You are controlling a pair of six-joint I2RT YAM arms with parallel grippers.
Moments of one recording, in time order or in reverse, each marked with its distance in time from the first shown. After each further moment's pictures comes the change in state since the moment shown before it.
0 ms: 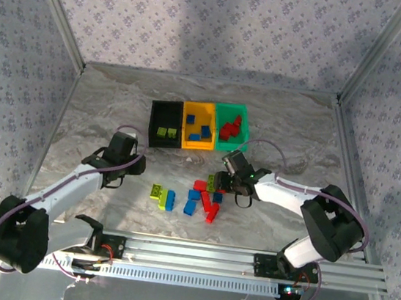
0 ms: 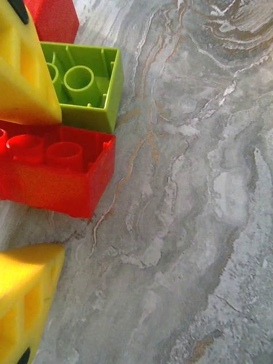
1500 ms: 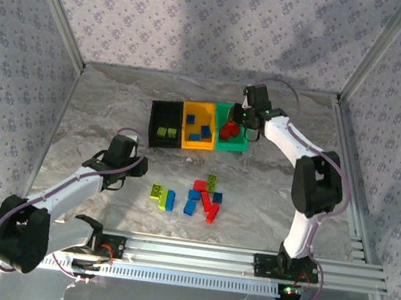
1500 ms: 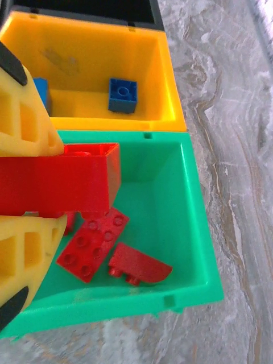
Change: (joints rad) left arm 0.000 0.000 -0.050 0.076 0.048 0.000; right arm -0.338 0.399 0.788 -0.132 -0.163 -0.194
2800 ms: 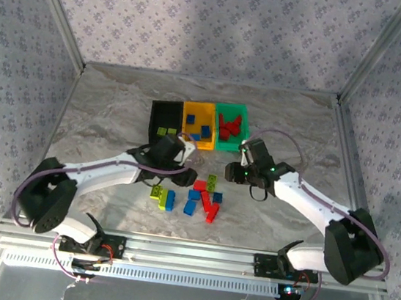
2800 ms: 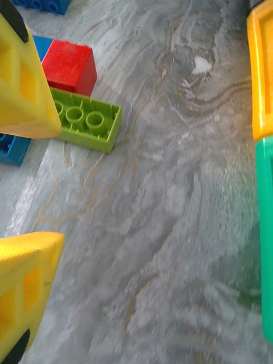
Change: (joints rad) left arm -0.420 0.362 0.338 0.012 0.183 0.132; right arm 0.178 -0.616 -0.745 -0.029 0.043 -0.012
